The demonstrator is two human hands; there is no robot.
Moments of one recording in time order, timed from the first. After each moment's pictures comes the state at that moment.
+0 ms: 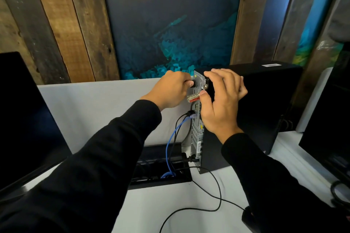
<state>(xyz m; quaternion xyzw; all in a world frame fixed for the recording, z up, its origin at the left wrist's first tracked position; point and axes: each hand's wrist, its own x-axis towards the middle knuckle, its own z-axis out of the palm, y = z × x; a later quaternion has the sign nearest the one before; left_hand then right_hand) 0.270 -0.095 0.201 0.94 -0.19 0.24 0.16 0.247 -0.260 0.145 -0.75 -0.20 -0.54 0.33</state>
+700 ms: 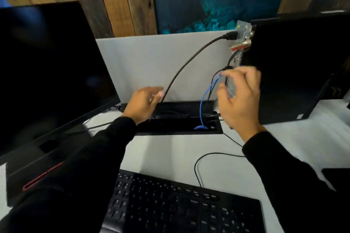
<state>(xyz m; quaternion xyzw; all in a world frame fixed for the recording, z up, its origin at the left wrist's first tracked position) 0.137 0.067 0.045 0.95 -0.02 0.23 0.22 0.162 -0.226 0.069 -0.76 -0.26 -0.45 0.40</state>
